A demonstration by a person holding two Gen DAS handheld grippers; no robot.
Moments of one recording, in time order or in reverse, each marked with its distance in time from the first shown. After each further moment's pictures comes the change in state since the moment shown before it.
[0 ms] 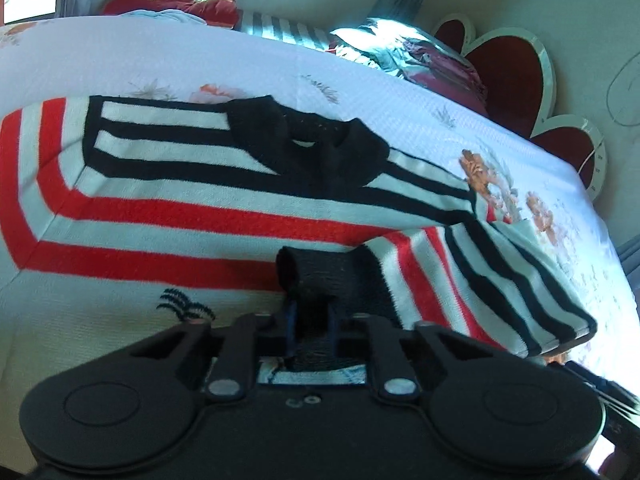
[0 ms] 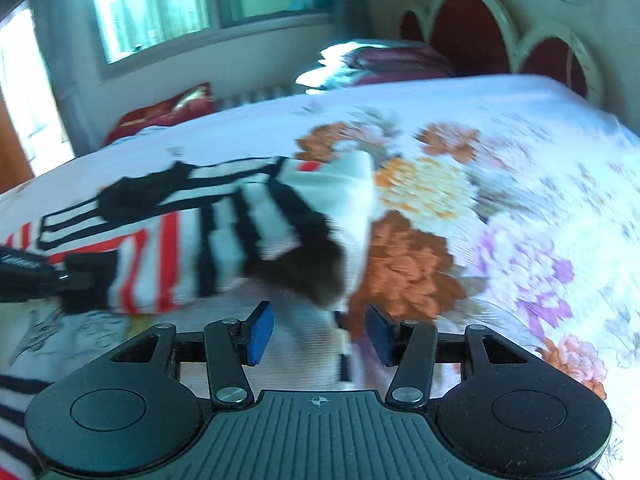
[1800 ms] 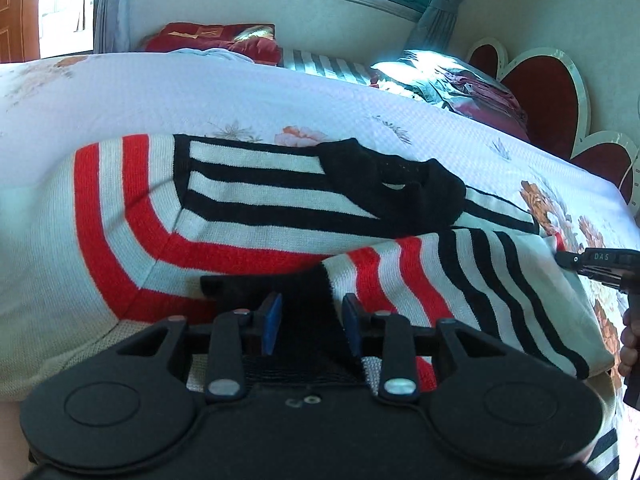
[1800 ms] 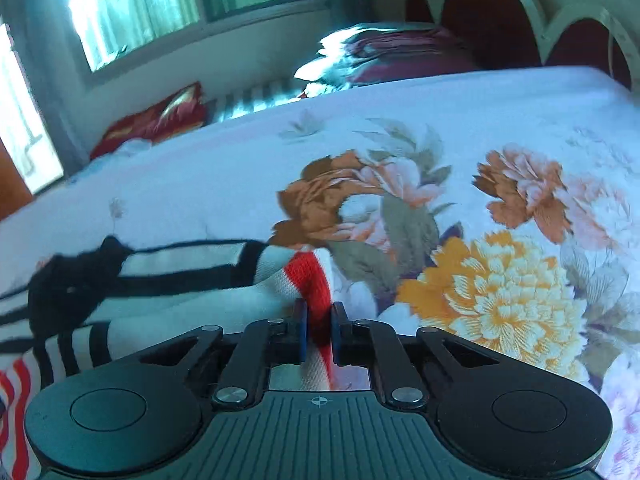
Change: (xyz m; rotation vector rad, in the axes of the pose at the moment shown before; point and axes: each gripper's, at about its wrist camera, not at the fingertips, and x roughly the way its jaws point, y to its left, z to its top) left arm -0.010 0.041 -0.002 0.030 -0.112 0.161; right arm 0.136 -0.016 0.102 0.046 0.032 0.048
